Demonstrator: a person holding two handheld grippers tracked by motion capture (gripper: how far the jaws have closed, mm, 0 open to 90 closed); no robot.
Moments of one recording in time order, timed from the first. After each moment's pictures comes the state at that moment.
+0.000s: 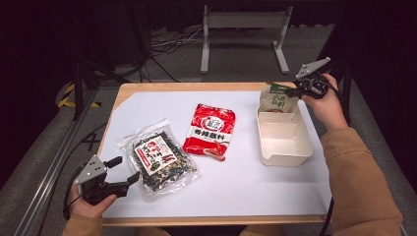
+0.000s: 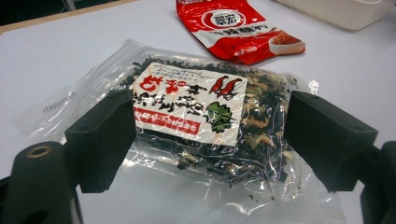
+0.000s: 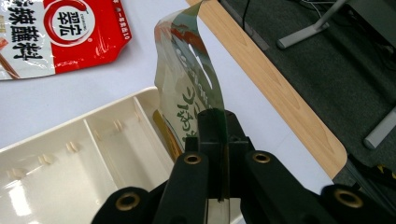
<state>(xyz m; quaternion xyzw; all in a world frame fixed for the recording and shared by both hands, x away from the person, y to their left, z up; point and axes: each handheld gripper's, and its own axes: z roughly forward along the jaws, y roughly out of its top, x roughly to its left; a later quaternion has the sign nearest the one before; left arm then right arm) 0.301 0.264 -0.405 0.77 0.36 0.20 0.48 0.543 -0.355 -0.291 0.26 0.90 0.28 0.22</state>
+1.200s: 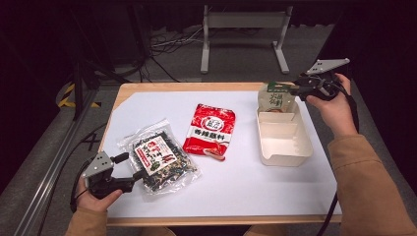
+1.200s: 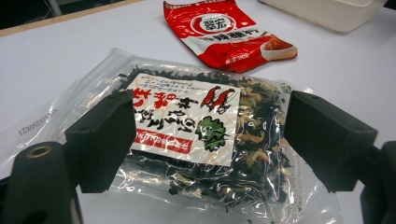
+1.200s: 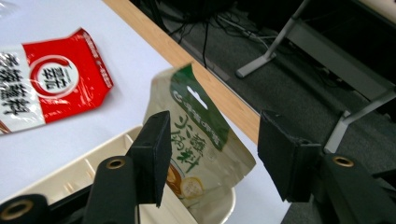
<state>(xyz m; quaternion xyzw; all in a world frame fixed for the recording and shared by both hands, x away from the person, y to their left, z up) 0.317 0.252 -0.404 0.78 0.34 0.18 0.49 0.502 -0.354 -0.262 0.30 0.84 0.34 0.31</state>
